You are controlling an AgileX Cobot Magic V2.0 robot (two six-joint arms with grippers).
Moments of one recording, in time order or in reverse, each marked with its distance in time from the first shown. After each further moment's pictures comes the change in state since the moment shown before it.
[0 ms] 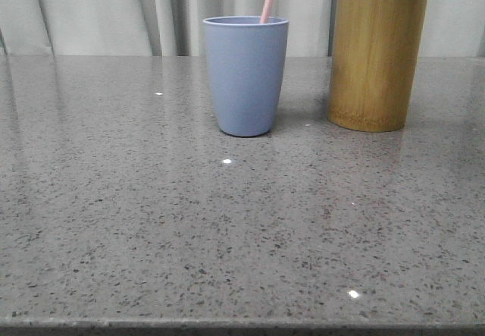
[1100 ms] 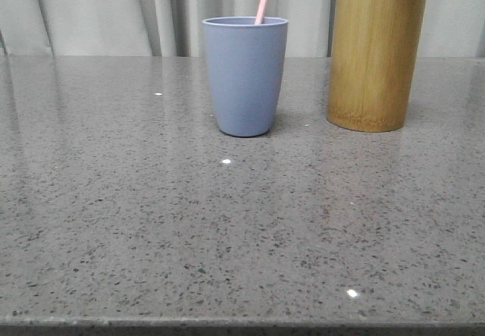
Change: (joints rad) left arm 0.000 0.000 0.000 0.000 0.000 0.000; right arm -0.176 -0.816 0.517 -0.267 0.347 0.035
